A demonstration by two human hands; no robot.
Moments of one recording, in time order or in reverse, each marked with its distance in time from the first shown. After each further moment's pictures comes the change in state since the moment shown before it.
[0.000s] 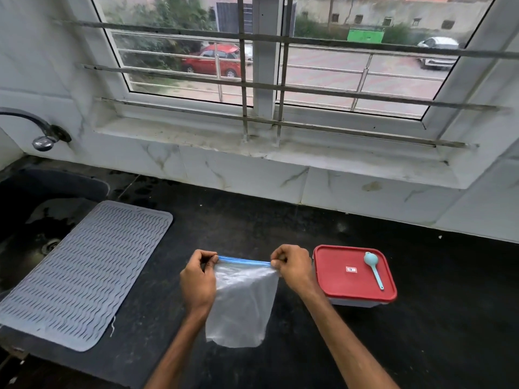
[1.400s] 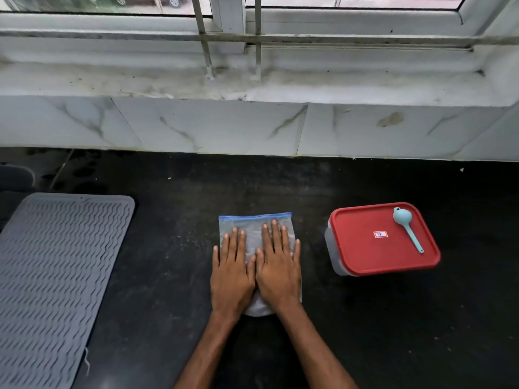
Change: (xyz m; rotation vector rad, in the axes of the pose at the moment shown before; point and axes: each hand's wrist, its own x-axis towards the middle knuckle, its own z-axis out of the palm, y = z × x) left_hand 0.001 -0.107 0.106 0.714 -0.549 0.434; right_hand 0.026 0.074 0.152 -0.539 0.220 0.022
